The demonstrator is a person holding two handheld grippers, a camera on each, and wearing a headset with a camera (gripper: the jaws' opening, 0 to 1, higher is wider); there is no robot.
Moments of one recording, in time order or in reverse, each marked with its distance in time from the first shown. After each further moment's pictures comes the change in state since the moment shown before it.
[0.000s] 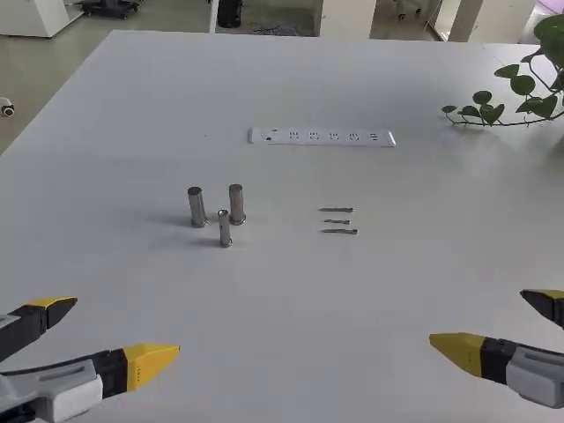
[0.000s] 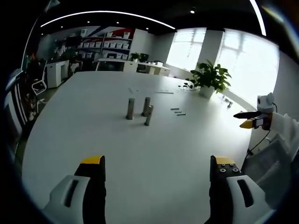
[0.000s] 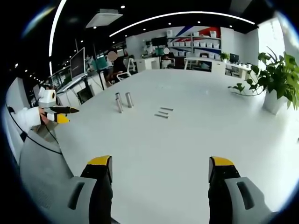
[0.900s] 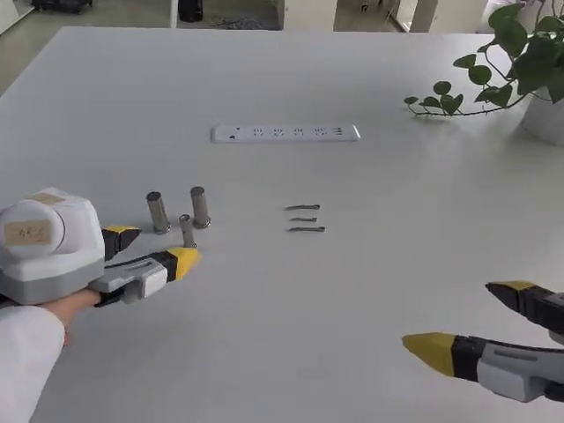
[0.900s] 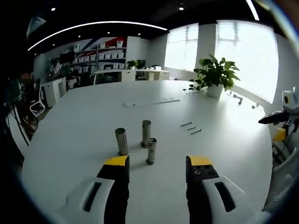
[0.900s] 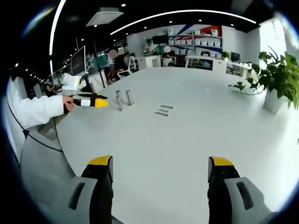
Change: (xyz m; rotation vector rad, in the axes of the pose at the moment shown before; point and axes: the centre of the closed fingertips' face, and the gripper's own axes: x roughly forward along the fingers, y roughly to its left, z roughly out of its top) left arm 0.123 0.011 0.058 0.125 -0.047 0.060; right arm -0.002 -0.004 -0.003 -0.004 0.021 0.010
